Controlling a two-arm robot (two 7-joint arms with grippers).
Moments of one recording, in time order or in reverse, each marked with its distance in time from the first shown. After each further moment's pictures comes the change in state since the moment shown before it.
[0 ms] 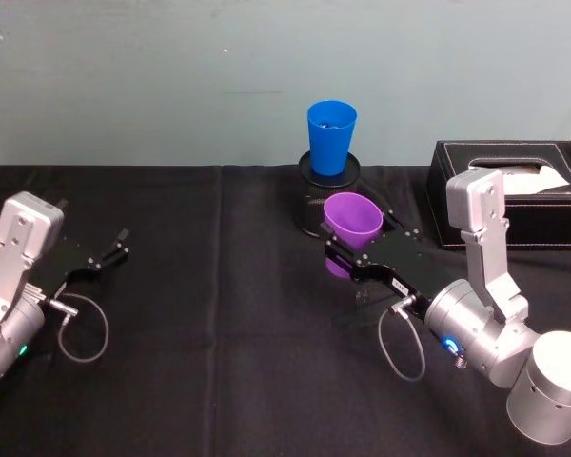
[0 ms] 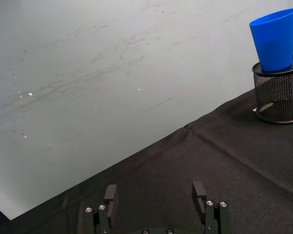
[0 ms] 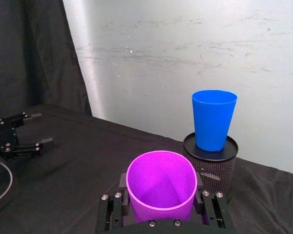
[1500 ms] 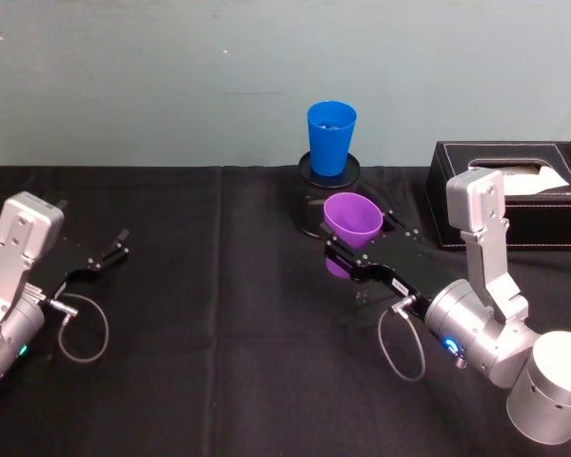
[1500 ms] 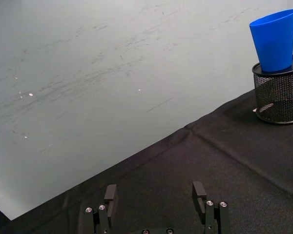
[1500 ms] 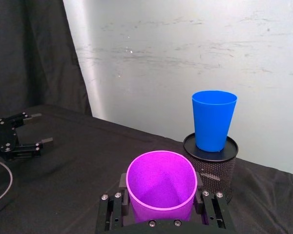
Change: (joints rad) left arm 0.000 0.000 0.000 0.000 0.000 0.000 0.000; right arm 0.000 0.000 0.000 0.000 0.000 0.000 0.000
